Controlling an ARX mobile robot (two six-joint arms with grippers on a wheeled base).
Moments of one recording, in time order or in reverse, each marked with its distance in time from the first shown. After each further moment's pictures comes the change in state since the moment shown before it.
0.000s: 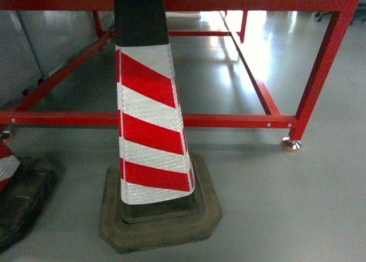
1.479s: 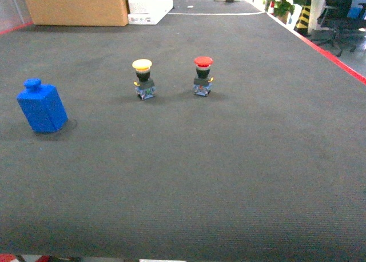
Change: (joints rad) left arm 0.000 0.000 0.000 0.001 0.001 0.001; right arm 0.000 0.000 0.000 0.002 0.001 0.002
